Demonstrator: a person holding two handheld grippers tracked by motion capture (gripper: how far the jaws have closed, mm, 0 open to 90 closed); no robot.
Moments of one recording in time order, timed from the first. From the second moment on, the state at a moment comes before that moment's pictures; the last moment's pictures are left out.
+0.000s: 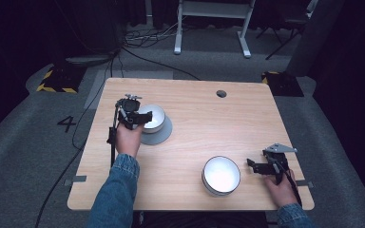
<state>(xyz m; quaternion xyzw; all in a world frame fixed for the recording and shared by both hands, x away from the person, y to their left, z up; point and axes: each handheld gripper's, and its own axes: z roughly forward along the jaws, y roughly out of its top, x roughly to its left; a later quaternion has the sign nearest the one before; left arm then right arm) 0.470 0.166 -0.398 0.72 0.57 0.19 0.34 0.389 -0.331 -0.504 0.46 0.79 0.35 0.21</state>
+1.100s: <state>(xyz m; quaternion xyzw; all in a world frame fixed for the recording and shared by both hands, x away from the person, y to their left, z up) 0.370 0.176 -0.372 0.78 0.48 0.18 0.36 0.389 -0.331 -0.504 0.46 0.79 0.35 0.21</state>
